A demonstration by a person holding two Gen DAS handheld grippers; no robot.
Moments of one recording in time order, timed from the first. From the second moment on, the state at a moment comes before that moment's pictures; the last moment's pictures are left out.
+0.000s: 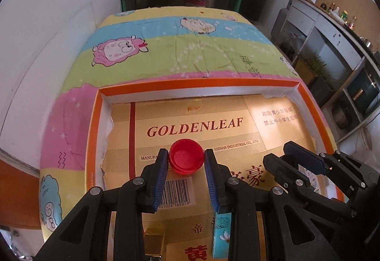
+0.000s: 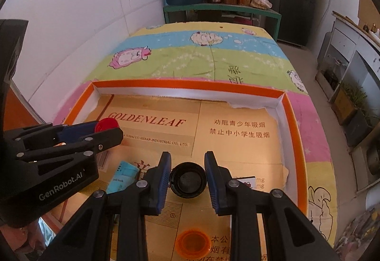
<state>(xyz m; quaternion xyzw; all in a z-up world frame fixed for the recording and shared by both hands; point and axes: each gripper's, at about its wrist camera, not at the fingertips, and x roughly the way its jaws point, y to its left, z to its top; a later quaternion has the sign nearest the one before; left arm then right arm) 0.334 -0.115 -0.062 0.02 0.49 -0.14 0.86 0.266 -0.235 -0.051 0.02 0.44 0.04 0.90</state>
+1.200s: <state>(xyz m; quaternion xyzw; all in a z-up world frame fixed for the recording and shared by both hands) 0.308 -0.088 -0.026 -0.03 0.43 -0.17 0.88 0.249 -0.242 -0.038 0.04 0.41 0.04 0.91</state>
